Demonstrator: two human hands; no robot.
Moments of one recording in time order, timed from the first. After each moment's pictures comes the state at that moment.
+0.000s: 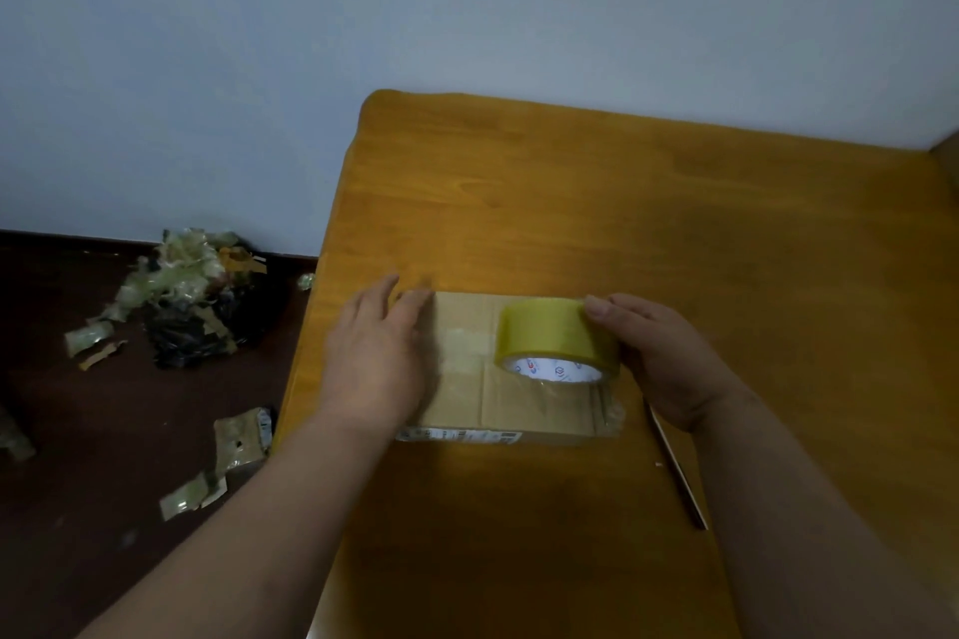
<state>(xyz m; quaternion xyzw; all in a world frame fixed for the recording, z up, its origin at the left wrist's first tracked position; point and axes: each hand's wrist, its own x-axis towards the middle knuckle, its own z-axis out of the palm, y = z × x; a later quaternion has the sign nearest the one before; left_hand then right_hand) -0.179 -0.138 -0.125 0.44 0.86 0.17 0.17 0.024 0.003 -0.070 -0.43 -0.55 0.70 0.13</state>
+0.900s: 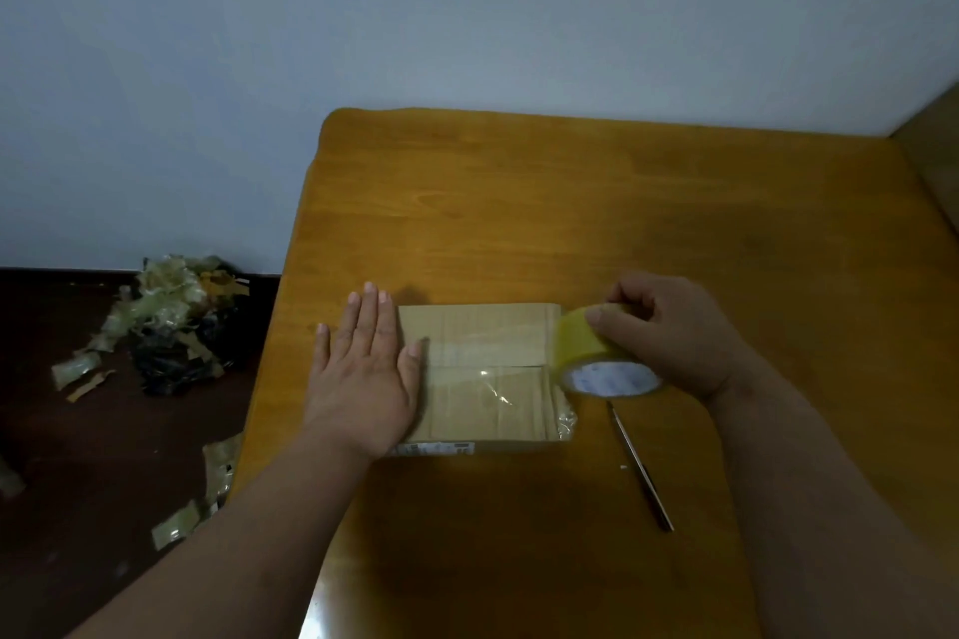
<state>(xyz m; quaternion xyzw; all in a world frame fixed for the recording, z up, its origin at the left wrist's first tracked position) -0.152 -0.124 -0.142 0.47 0.86 0.05 0.18 0.070 0.047 -0.055 -0.42 -0.81 0.39 0.10</state>
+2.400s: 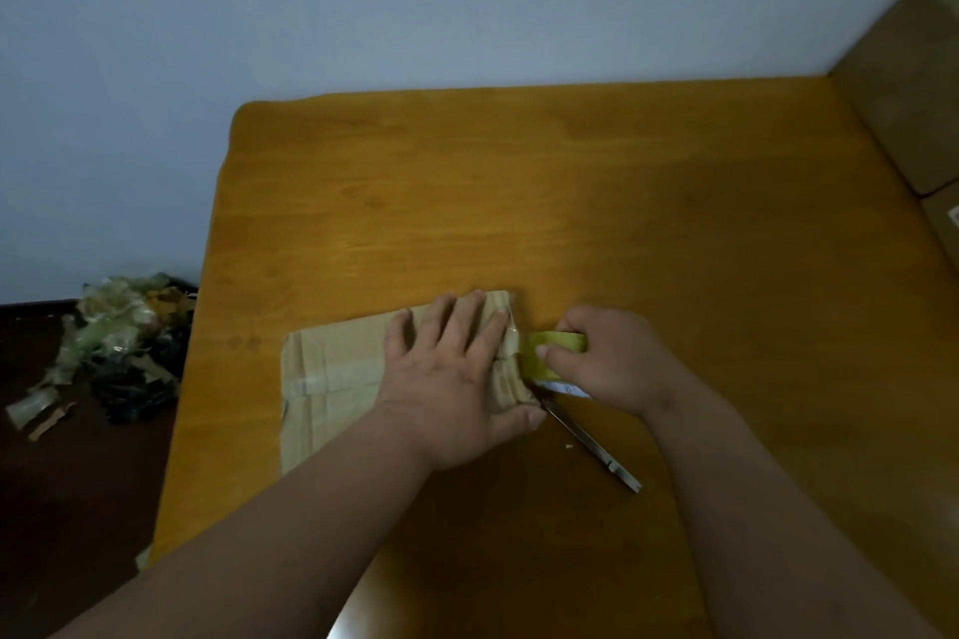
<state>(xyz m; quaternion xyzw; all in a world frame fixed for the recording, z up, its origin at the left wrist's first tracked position) -0.051 -0.057 -0.124 0.66 0.73 -0.07 0.20 0.113 0.046 -0.104 -0.49 -0.80 0.34 -0.05</state>
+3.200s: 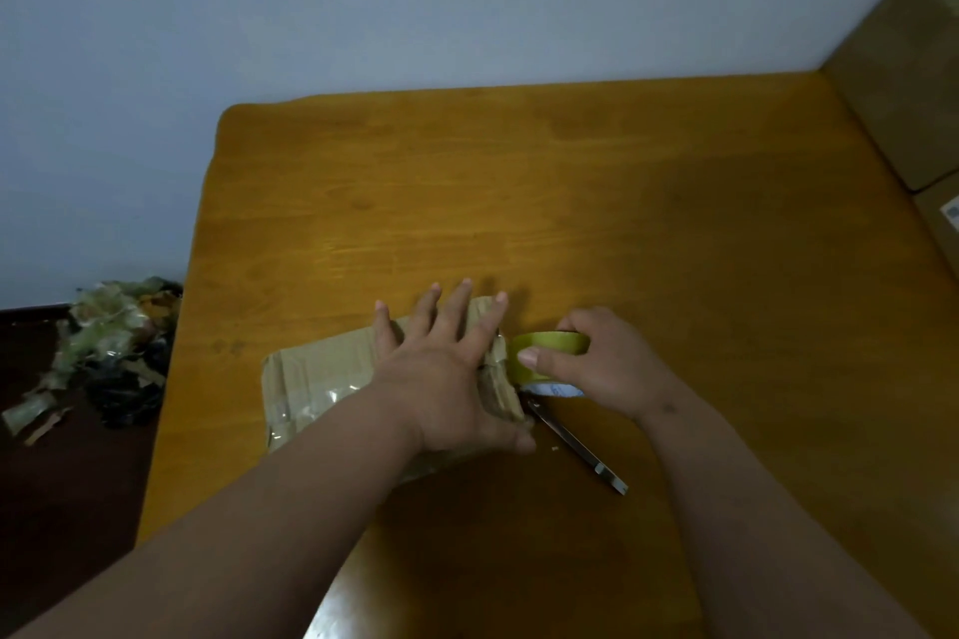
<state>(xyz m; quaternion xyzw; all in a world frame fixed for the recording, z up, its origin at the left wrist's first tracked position) -0.048 -0.037 -0.115 0.64 0.72 -0.10 0.27 0.131 0.051 -0.121 -0.52 -0.74 0.43 0.01</state>
